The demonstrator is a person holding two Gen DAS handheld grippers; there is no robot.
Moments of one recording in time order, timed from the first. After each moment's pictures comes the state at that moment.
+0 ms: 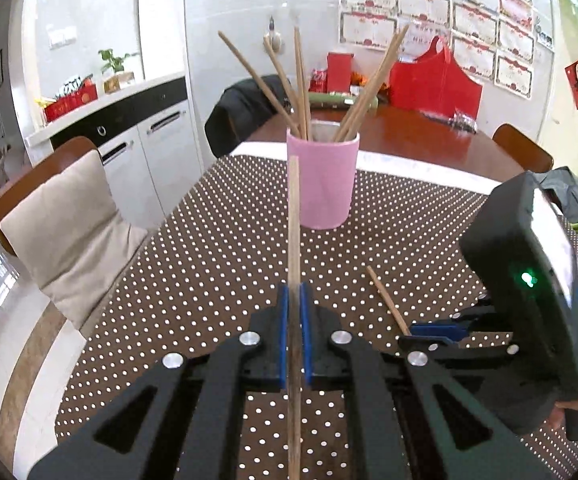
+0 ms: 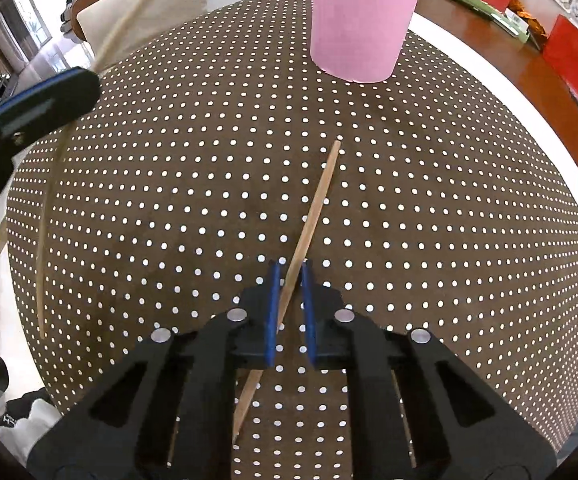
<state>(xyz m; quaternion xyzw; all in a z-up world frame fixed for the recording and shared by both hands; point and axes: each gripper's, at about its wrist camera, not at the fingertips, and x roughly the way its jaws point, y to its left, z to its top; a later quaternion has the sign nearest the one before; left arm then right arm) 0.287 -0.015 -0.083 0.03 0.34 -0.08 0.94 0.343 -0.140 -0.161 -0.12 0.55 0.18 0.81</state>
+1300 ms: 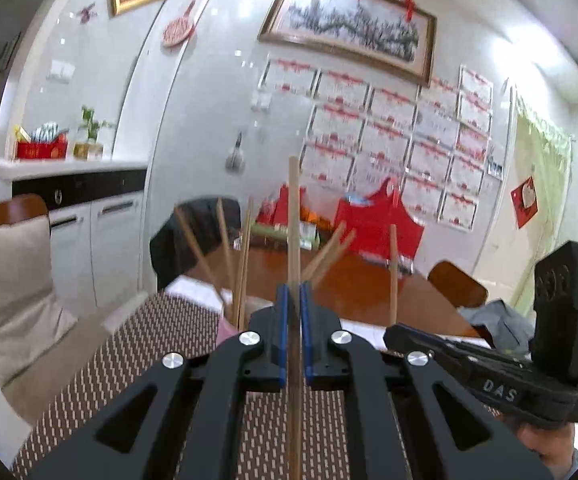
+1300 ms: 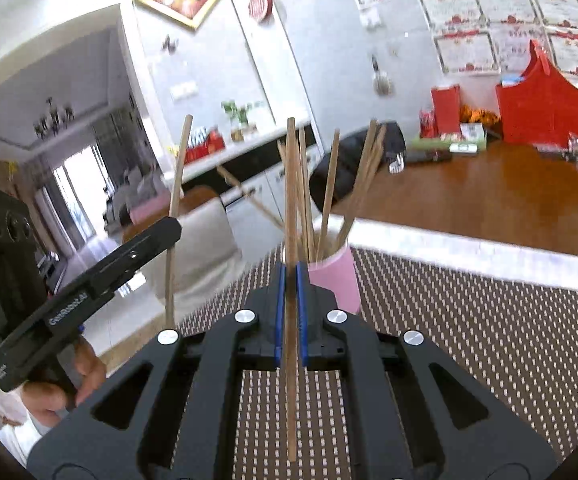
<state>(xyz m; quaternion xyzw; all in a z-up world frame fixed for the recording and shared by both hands) 0.309 -0.023 0.003 -0.10 0.13 -0.18 0.97 0.333 -0.241 -0.020 0.11 0.22 0.23 0.94</state>
